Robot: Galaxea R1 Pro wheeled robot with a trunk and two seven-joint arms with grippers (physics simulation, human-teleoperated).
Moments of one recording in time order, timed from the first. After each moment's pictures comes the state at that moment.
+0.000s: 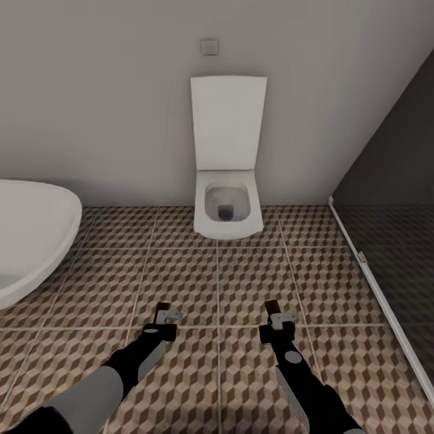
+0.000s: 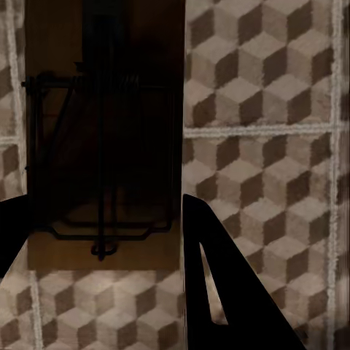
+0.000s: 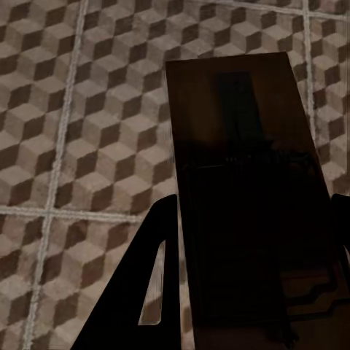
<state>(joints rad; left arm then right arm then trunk) -0.73 -0.01 -0.57 -0.44 0.53 0.22 0.30 -0.42 0.01 0.27 -0.92 -0.07 0.12 -0.24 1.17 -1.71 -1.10</state>
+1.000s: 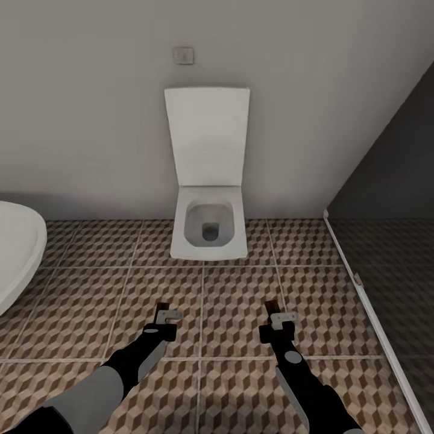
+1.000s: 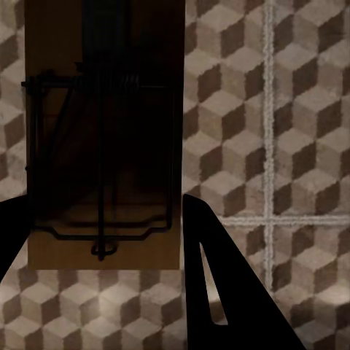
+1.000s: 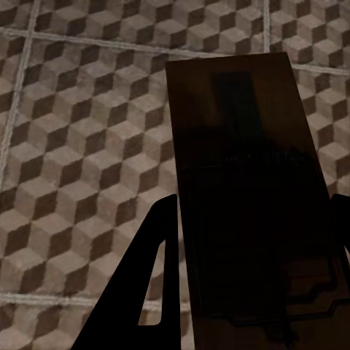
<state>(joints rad) -0.73 -0.01 -0.57 -0.44 0.53 0.22 0.30 -0.42 0.01 0.27 -0.92 -0.06 0.12 -0.24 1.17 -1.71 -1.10</state>
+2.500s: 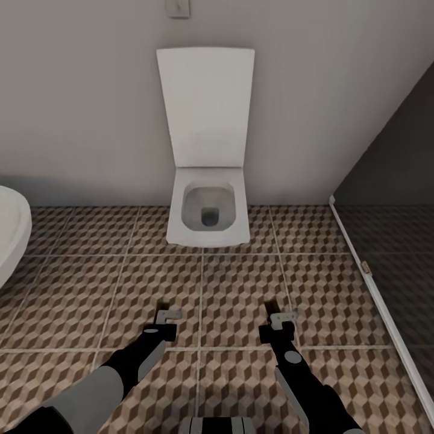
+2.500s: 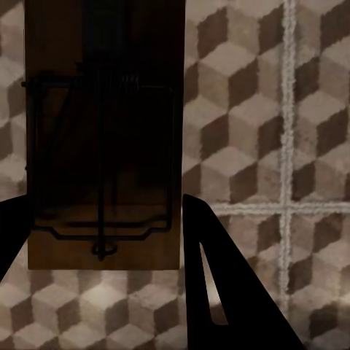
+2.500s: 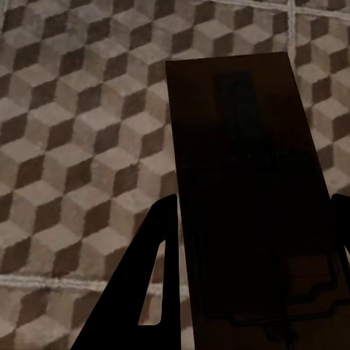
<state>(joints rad) -0.73 -0.01 -0.57 -0.44 0.53 0.22 0.30 -0.42 0.01 0.28 -0.92 -0.07 0.12 -0.24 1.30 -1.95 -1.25</state>
